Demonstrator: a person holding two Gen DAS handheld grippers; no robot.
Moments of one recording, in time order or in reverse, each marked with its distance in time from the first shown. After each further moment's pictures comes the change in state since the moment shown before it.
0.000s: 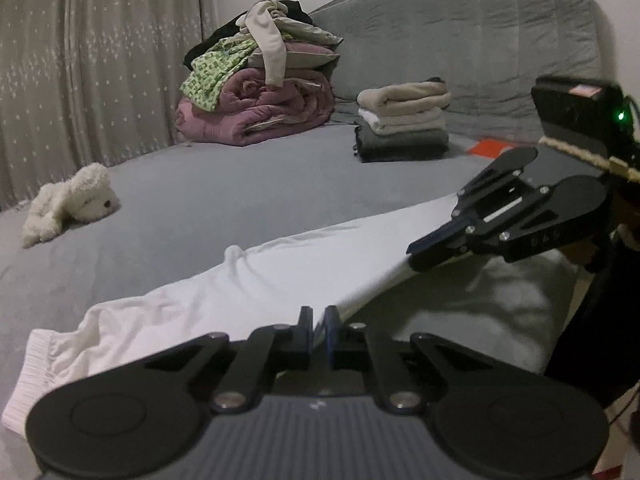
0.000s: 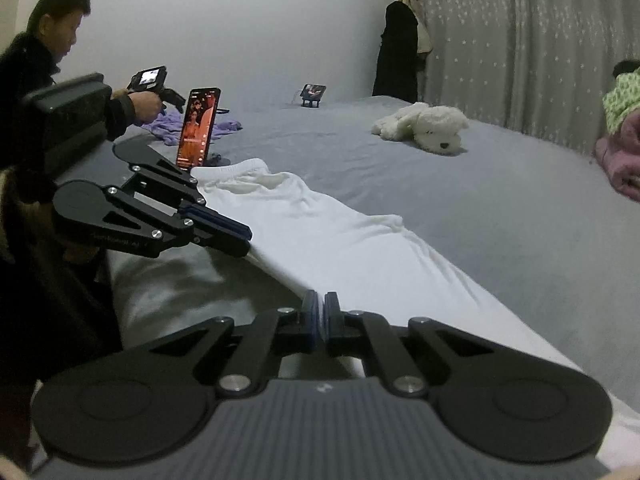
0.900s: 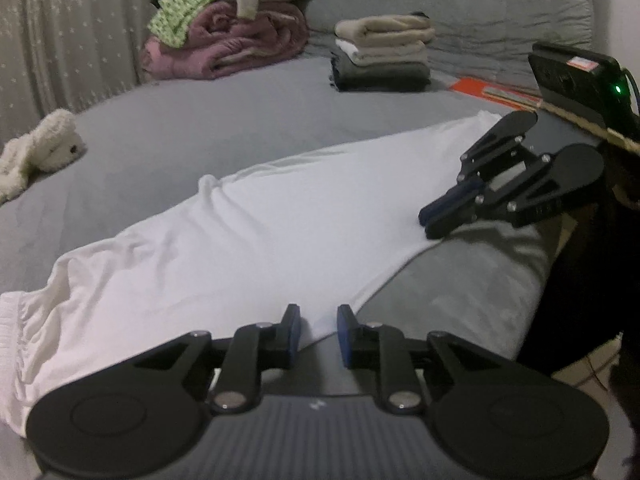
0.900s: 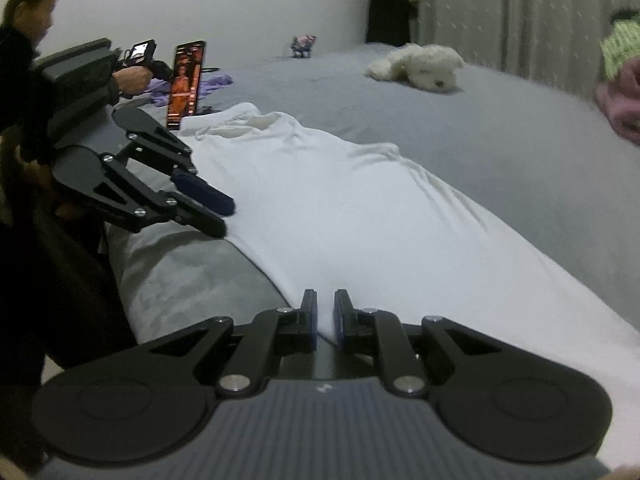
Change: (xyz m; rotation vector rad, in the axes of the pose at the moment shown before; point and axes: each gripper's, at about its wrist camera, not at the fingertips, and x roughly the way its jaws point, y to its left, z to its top) left arm 0.017 0.010 -0.005 0.019 0.234 -0.095; right arm 0.002 -0.006 -0.018 0.095 0.168 -0.016
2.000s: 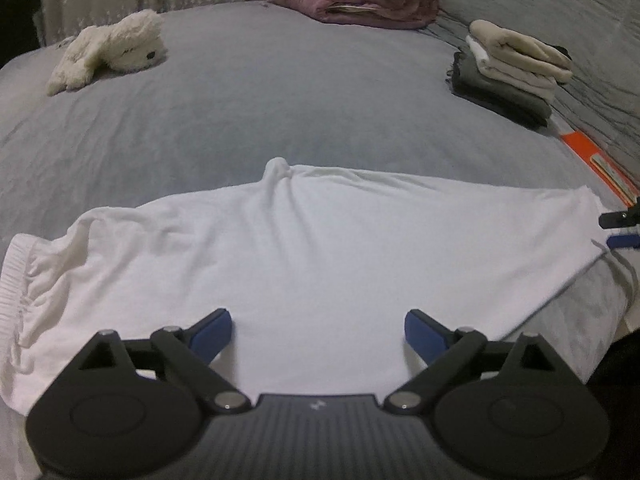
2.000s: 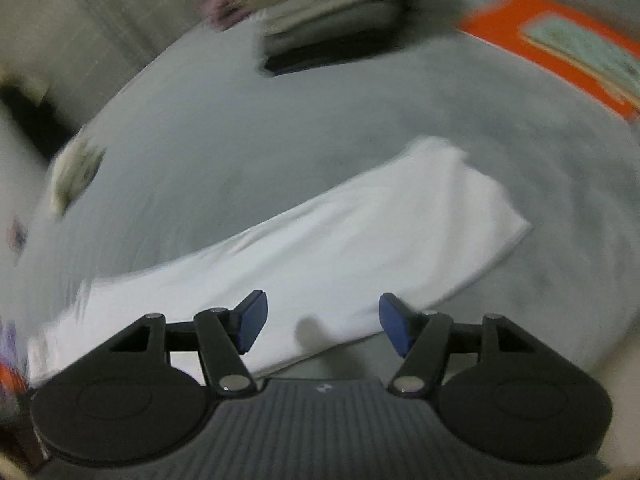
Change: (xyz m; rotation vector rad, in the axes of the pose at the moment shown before) left arm 0.040 0.024 0.055 -0.400 0.149 0.164; right arm -0.155 -0.144 -0.071 1.119 -0.007 -0.545
